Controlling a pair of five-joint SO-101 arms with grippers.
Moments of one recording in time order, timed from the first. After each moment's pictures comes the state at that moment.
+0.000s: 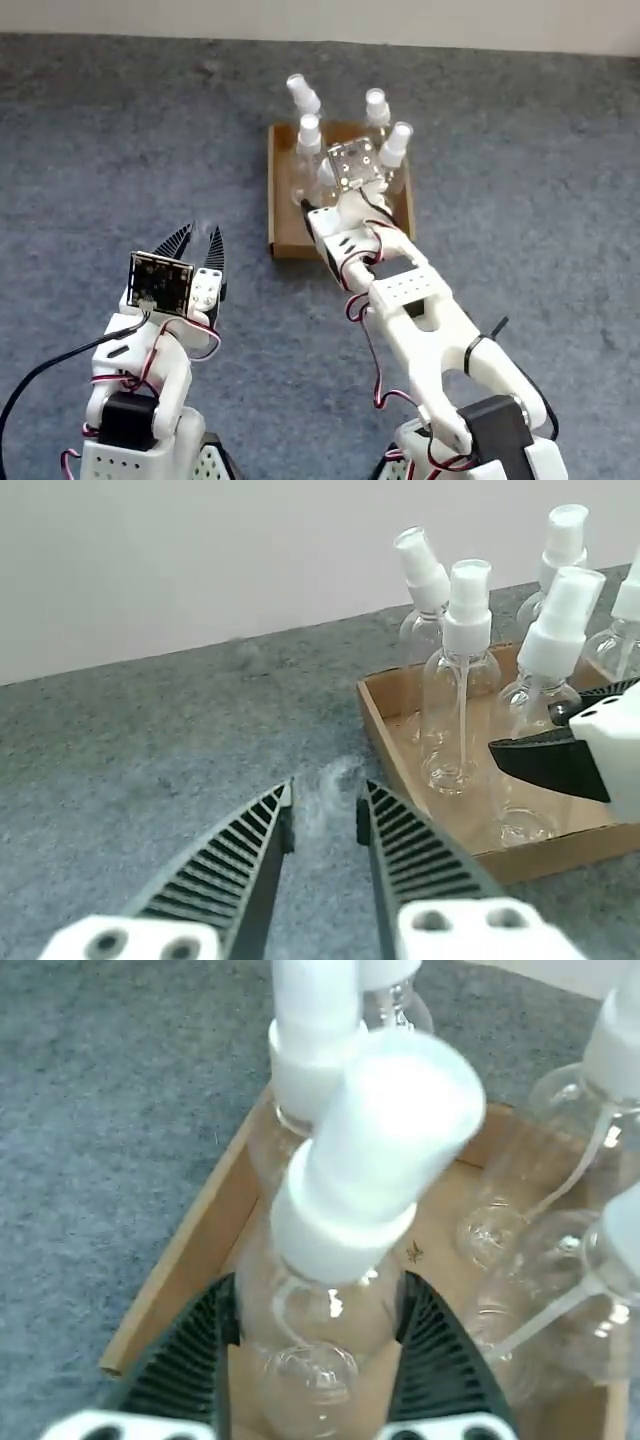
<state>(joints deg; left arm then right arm) 1.6 -104.2 83.7 44.3 -2.4 -25.2 -14.2 50.6 3.8 3.6</state>
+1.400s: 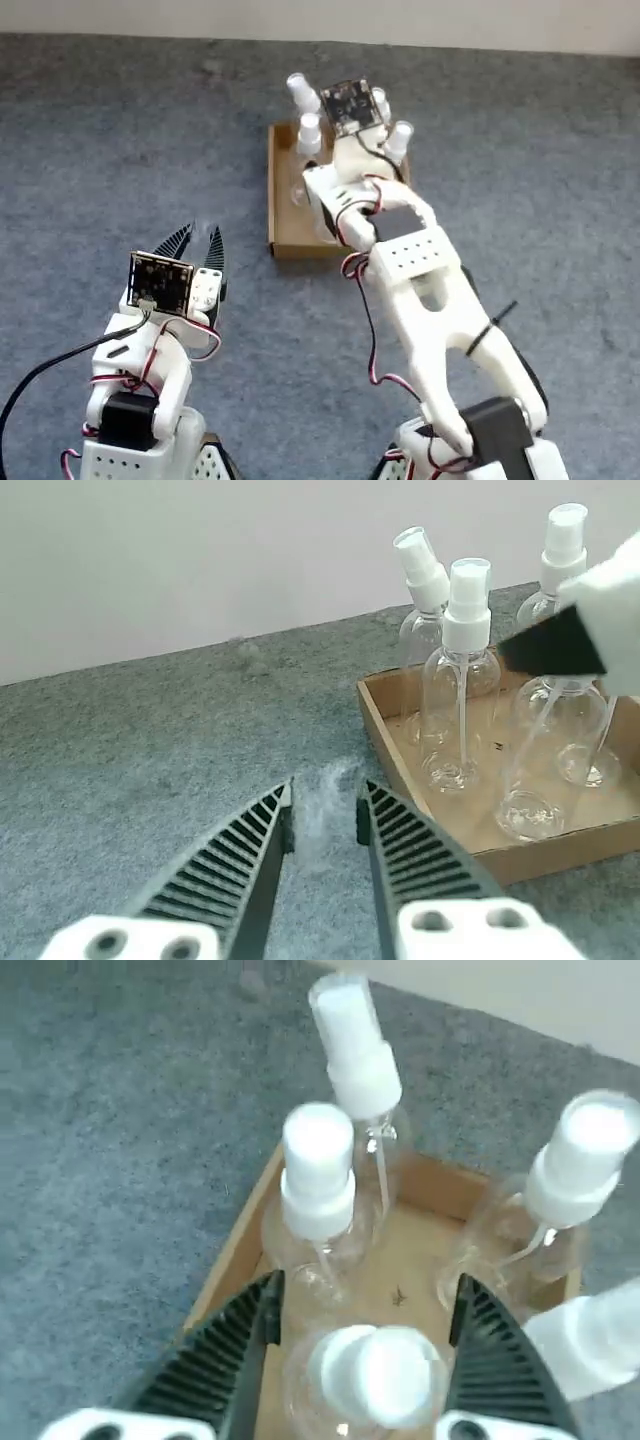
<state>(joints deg) 1.6 -104.2 83.7 44.3 -2.4 -25.2 -17.1 26.1 31.1 3.6</state>
